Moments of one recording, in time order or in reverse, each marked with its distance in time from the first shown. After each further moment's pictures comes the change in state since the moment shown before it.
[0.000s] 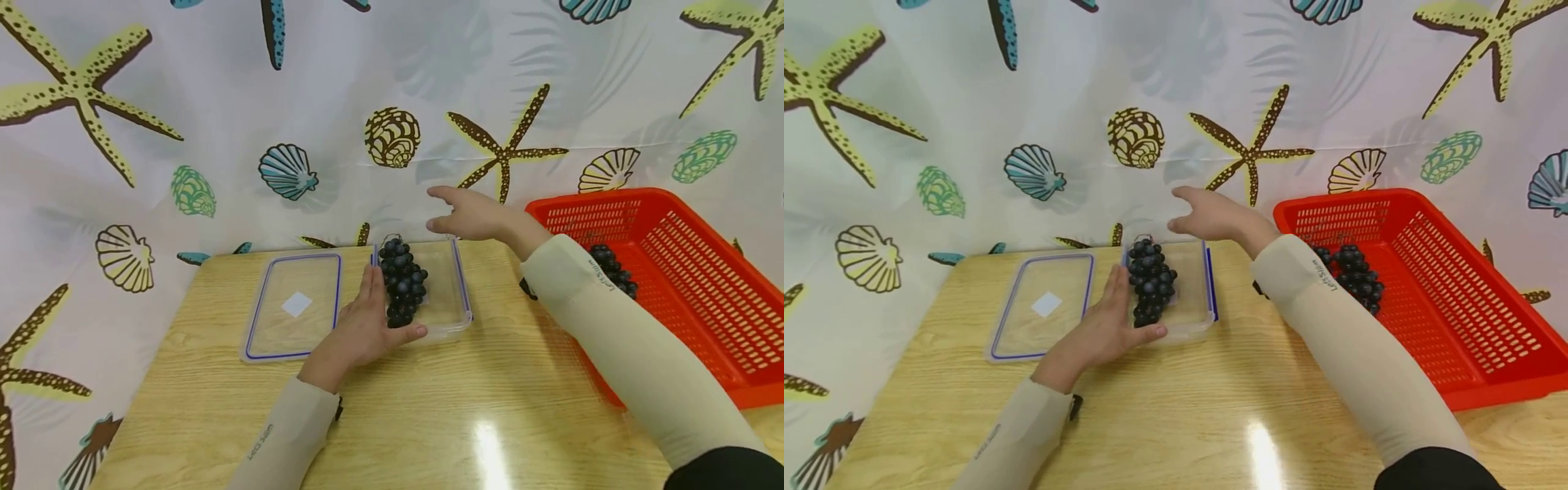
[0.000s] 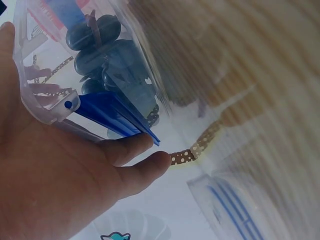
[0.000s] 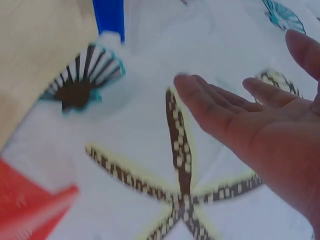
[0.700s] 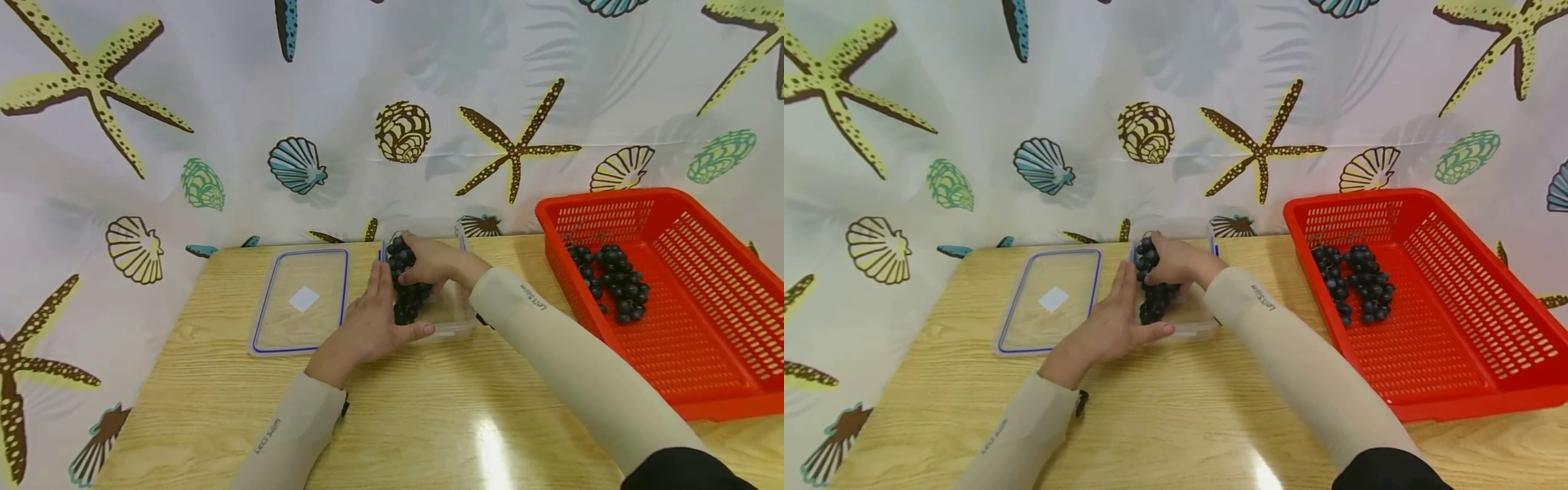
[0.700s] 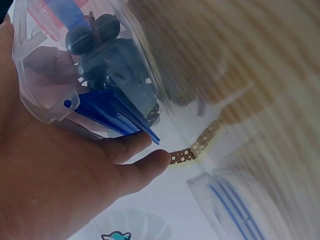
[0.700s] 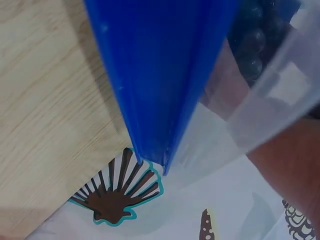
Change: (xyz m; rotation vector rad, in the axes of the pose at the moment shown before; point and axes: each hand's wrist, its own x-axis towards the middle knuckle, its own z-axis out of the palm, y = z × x) left_hand -0.001 -0.004 0.000 0.014 0.005 0.026; right_hand 0.045 -0.011 0.092 0.143 -0.202 0.142
